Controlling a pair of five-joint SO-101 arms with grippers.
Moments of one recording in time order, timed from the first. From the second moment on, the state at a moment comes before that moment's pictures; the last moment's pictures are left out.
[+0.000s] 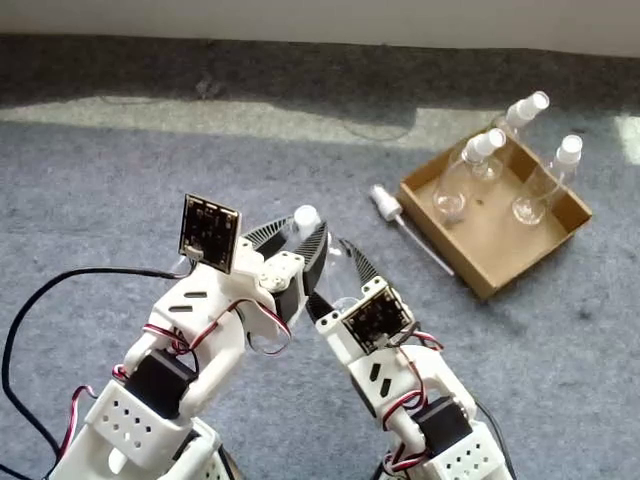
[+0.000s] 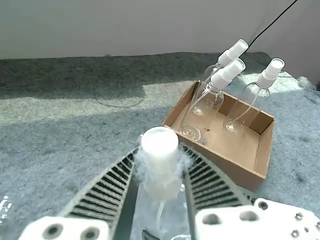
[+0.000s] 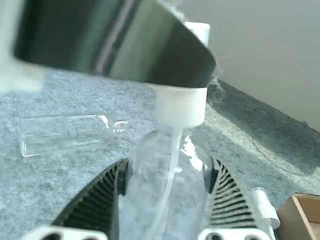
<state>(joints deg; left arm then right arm) 29.2 -72.0 64.6 33.0 20.6 -35.7 -104.2 95.5 27.0 15.2</state>
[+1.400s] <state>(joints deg) 28.2 -80.6 65.0 39.7 16.0 -35.7 -104.2 95.5 27.0 19.4</state>
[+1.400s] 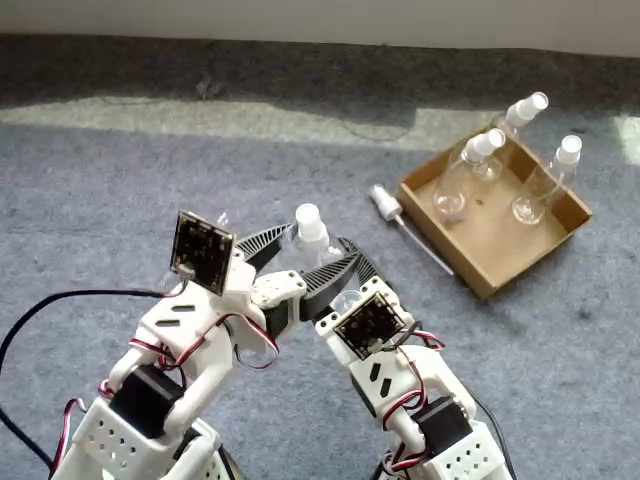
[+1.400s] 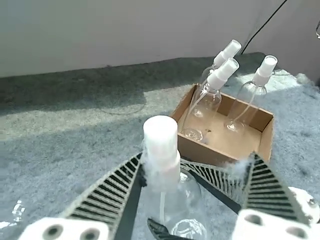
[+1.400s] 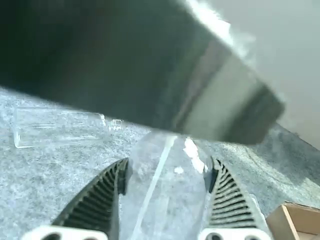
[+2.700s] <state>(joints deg) 16.6 -104.2 62.7 73.5 10.4 -32.8 -104.2 95.5 26.2 19.4</state>
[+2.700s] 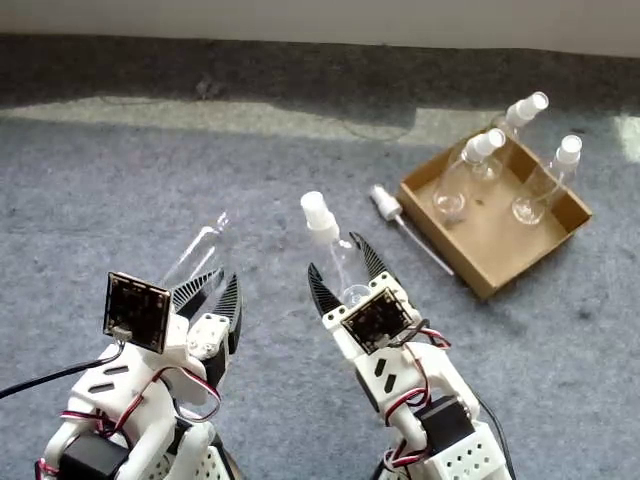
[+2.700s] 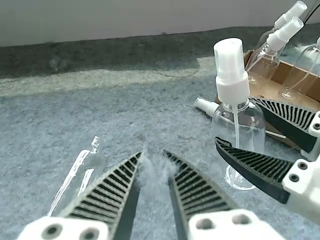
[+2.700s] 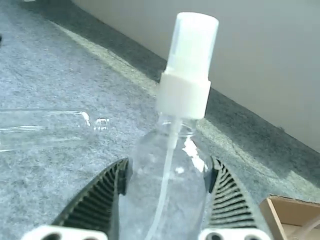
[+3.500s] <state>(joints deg) 24.0 -104.2 80.9 61.8 17.9 -32.8 -104.2 95.5 26.2 19.4</state>
